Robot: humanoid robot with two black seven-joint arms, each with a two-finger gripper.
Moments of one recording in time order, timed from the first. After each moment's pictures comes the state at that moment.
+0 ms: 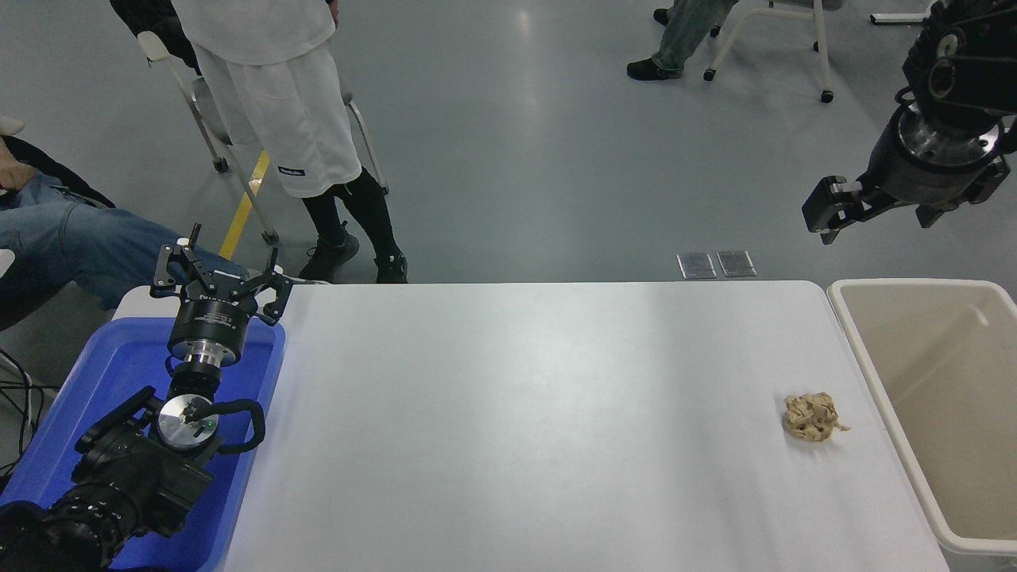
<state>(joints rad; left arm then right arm) -0.65 0.17 -0.93 -0.29 -0.23 -0.69 -0.38 2.08 -0.38 -1.22 1.07 -0.39 0.79 -0.20</state>
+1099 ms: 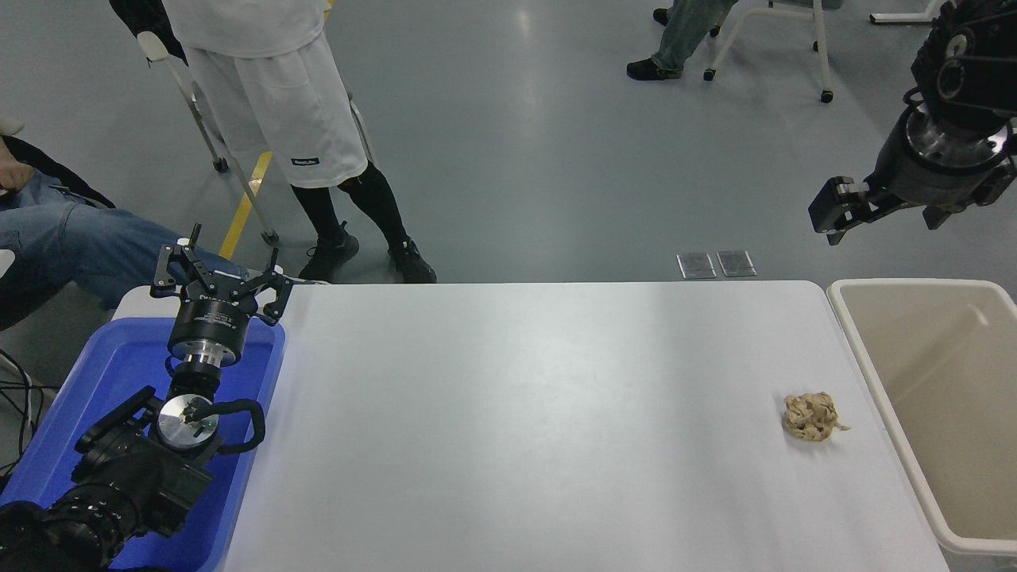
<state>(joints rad) -0.65 0.17 -0.93 -0.29 -0.23 -0.69 -0.38 2.06 -0.39 -1.26 1.07 -0.39 0.79 -0.20</state>
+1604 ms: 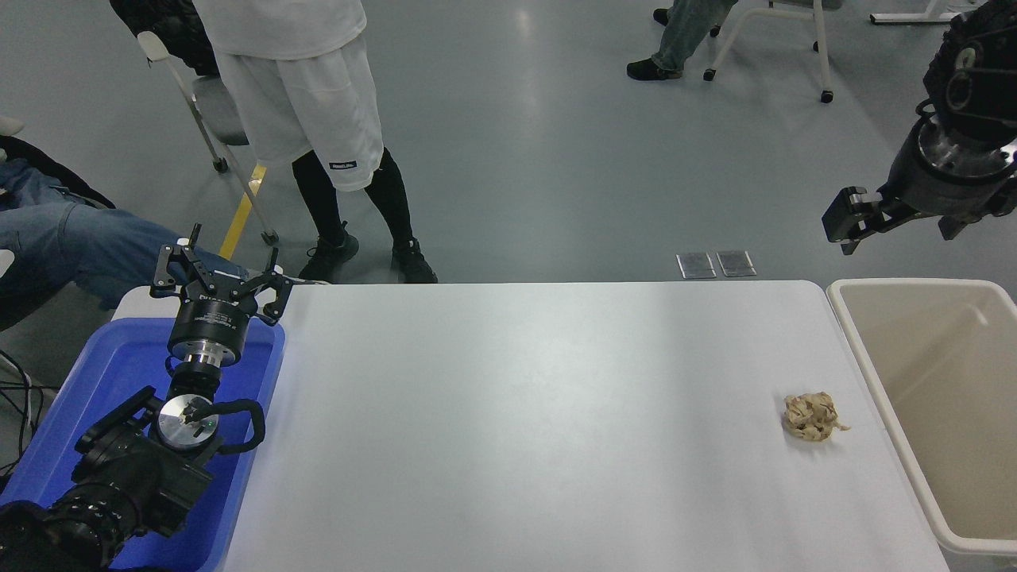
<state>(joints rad) -0.65 0.17 -0.93 -0.29 -0.23 -0.69 -0.38 2.06 -0.40 -1.25 1.06 -0.37 0.79 -0.20</state>
